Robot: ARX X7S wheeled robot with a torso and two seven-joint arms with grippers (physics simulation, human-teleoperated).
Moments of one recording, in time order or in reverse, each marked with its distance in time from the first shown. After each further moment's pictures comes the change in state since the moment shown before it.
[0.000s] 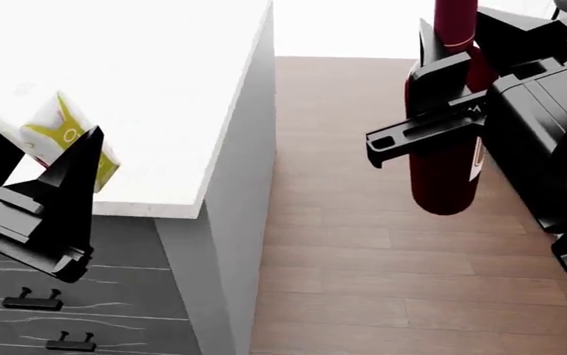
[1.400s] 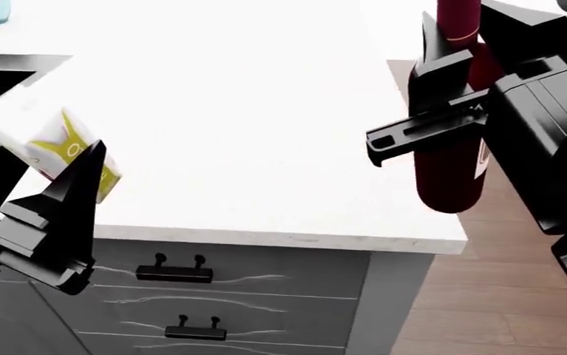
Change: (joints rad) left arm 0.079 0.034 -0.054 0.015 0.039 -0.013 0.046; right arm 0.013 0.007 -0.020 -0.024 -0.035 -0.010 -0.002
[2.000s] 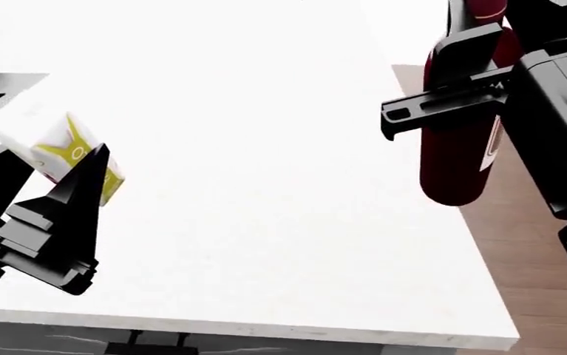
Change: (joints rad) left arm 0.014 0.019 0.006 -0.007 0.025 -0.001 0.023; right arm -0.005 0.003 0.010 0.011 -0.032 -0.038 0.039
